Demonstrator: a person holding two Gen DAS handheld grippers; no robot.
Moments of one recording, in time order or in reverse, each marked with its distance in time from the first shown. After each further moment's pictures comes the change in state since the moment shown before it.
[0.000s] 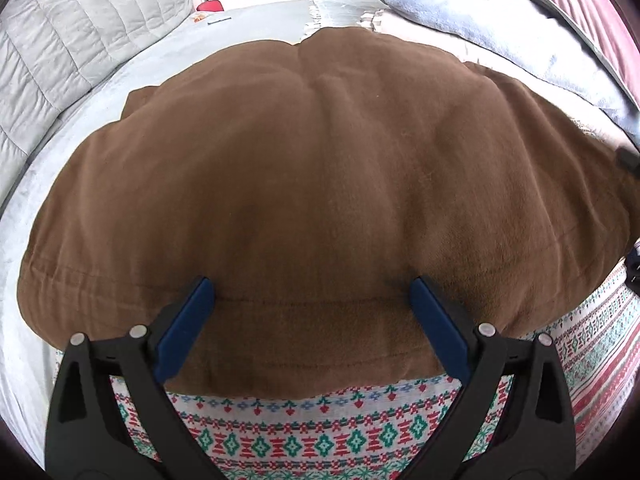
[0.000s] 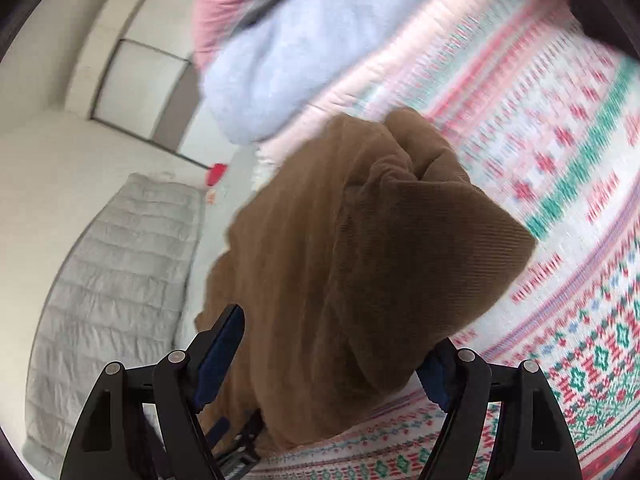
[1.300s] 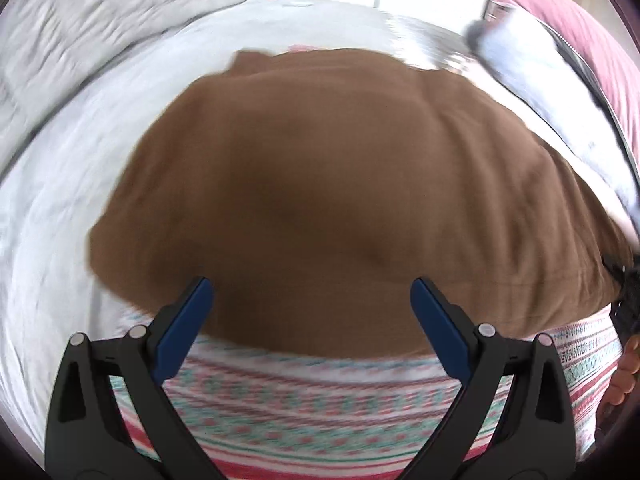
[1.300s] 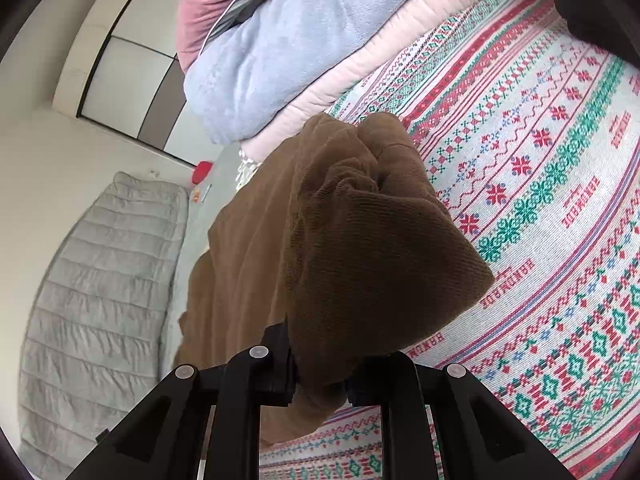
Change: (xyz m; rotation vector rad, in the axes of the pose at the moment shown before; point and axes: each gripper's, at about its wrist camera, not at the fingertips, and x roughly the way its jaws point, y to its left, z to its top) left arm -0.031 0.140 -0.026 -0.281 0.030 -0.013; right arm -0.017 -0.016 0.003 -0.047 -0.006 -0.051
